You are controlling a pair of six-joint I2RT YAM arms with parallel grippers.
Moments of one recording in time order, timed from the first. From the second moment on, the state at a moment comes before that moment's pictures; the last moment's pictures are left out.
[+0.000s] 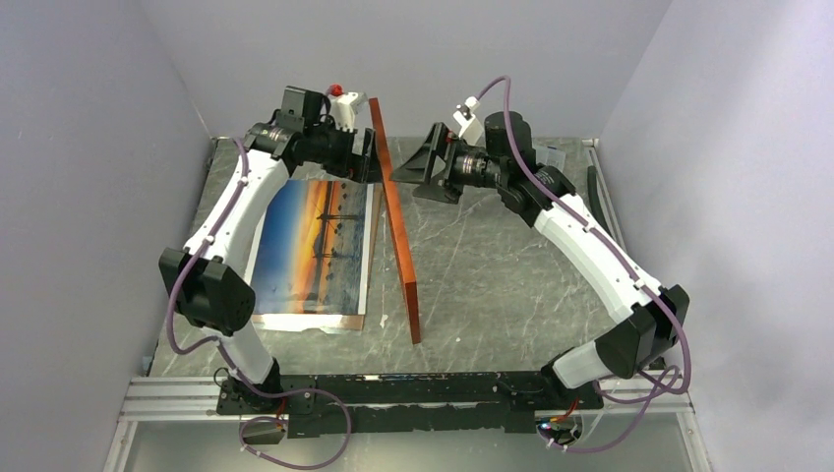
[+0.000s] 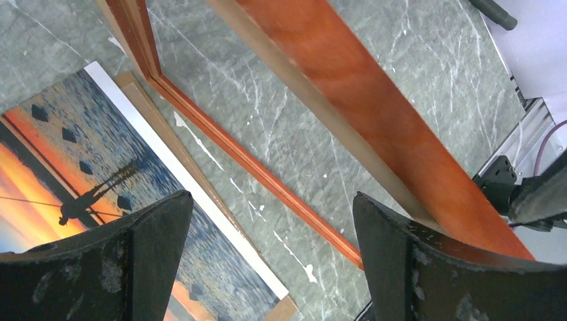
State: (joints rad) left arm -0.31 1.70 1.81 -0.84 0.52 -0.04; right arm 0.53 1.46 1.51 -0.37 -0.58 0.93
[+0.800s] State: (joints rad) left arm -0.34 1.81 1.86 -0.87 0.42 0.03; right arm 0.53 1.53 1.74 -0.79 -0.35 0.64
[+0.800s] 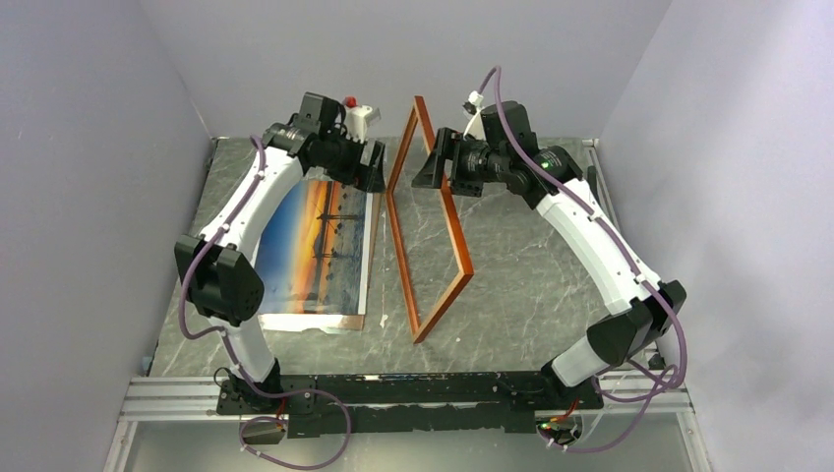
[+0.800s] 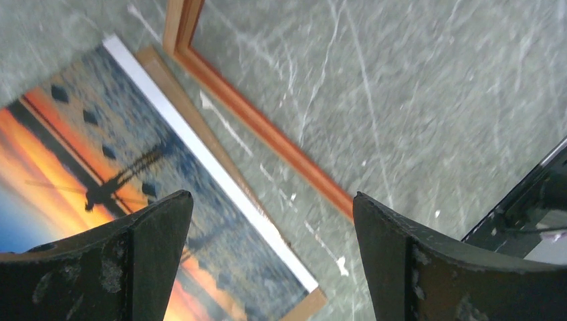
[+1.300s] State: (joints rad) left arm -0.34 1.62 1.63 -0.99 0.37 0.14; right arm 0.46 1.31 1.43 -0.81 -0.11 0.50
